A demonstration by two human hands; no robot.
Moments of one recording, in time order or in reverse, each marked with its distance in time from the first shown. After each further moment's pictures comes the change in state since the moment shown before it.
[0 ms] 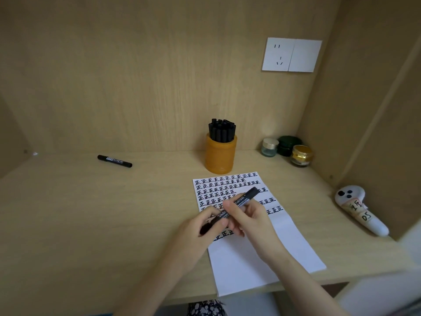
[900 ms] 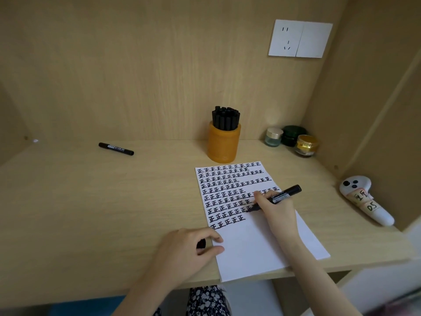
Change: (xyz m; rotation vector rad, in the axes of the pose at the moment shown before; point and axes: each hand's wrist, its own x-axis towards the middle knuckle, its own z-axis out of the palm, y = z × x) left_hand -0.033 -0.021 -0.006 0.510 -0.147 -0.037; right_hand 0.014 0.039 -0.044 -0.273 0.469 0.077
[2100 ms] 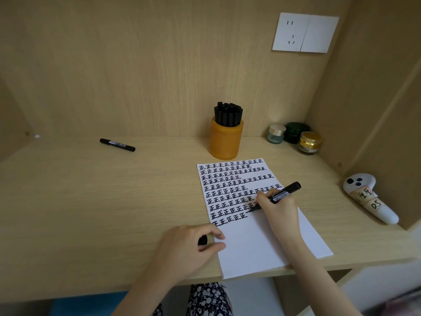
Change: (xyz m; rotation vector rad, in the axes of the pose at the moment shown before) left_hand 0.002 -0.004 0.004 -0.025 0.012 0.000; right_hand -0.002 0.005 0.001 -0.146 0.027 -0.040
